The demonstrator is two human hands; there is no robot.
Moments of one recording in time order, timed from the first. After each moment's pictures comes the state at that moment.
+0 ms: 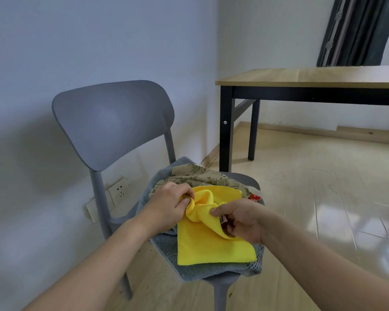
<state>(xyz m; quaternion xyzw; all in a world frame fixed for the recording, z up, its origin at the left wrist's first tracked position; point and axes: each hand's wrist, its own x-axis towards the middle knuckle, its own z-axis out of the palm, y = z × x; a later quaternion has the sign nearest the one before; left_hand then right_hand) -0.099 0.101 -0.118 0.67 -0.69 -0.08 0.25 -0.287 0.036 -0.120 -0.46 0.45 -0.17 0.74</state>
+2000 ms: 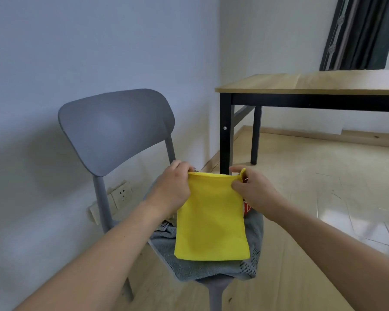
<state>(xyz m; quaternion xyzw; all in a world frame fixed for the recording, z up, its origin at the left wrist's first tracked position) -0.123 0.079 -0.074 0.70 -0.65 0.04 0.30 -0.318 0.019 -0.071 -0.76 0.43 -0.31 0.37</state>
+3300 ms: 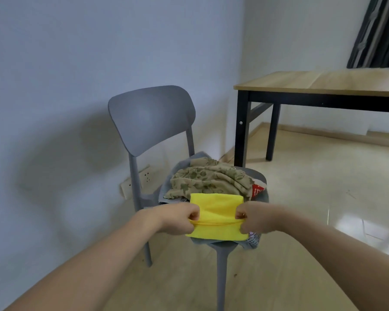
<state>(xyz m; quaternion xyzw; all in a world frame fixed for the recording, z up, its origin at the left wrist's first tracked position) -0.139 0.185 -0.093 0.72 -0.65 -0.23 -0.04 -0.341 0.086 -0.086 -0.90 0.37 0.13 0.22</state>
